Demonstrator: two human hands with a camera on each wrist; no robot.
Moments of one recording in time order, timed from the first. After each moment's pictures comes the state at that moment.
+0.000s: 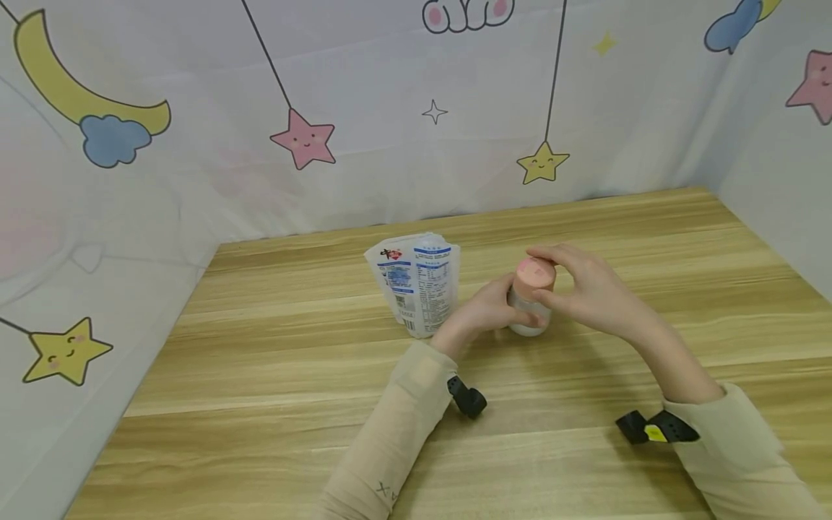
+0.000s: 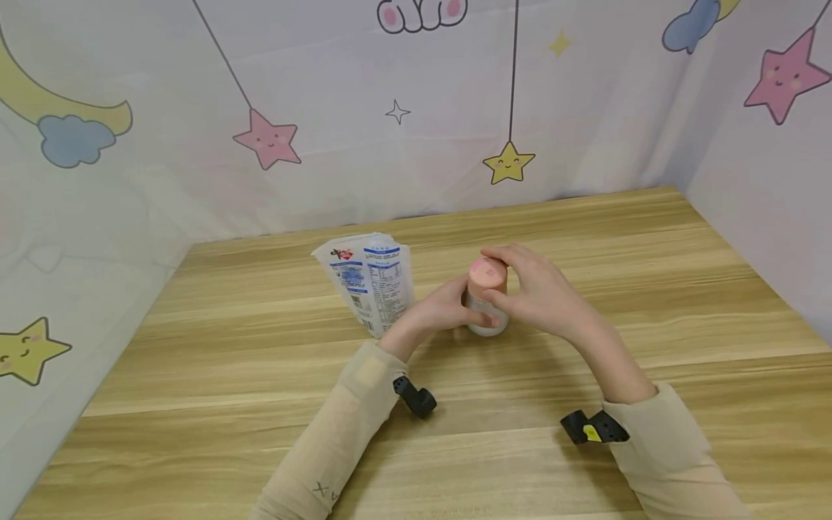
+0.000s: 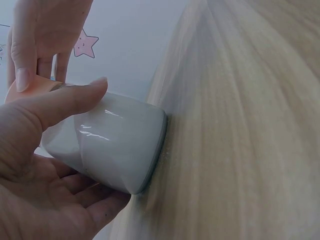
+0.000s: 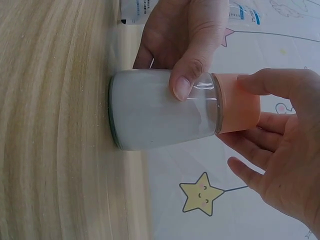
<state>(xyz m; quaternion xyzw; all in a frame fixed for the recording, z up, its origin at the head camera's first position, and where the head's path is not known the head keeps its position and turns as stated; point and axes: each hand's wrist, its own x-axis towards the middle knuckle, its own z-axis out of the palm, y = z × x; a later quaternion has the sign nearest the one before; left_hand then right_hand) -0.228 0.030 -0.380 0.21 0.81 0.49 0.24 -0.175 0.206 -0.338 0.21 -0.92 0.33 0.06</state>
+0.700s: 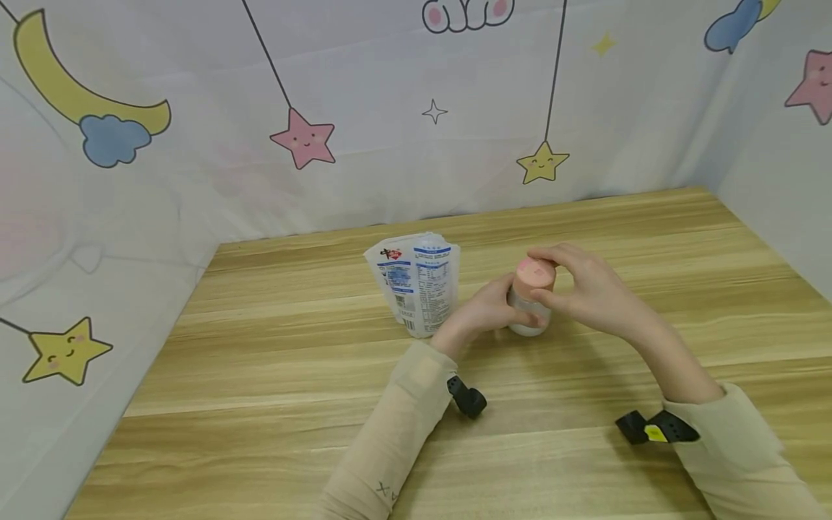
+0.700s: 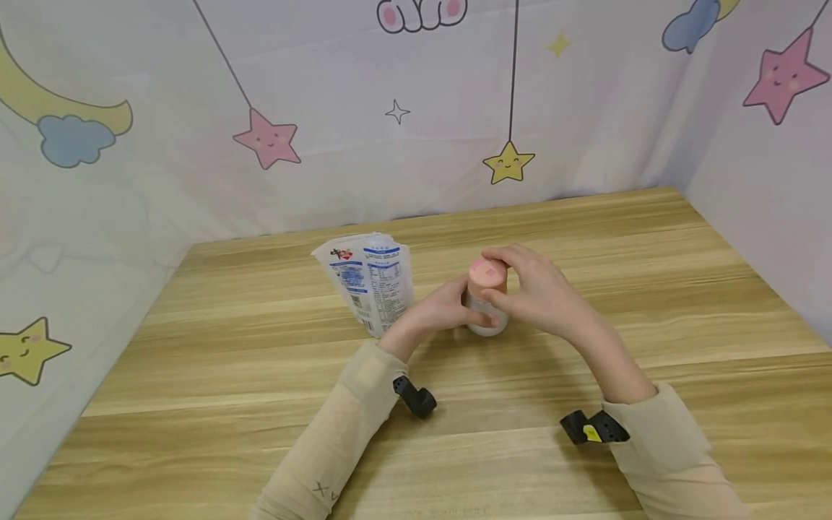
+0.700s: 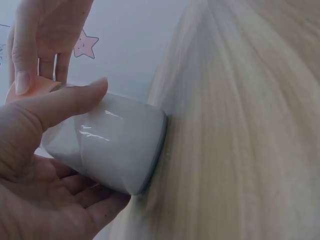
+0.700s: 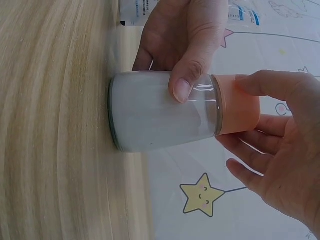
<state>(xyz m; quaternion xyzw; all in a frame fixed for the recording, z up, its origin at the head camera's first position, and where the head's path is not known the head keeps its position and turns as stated) -0.228 0.029 -0.381 0.21 0.81 0.49 0.24 -0.177 0.205 -0.340 0.21 -0.92 0.33 0.08</state>
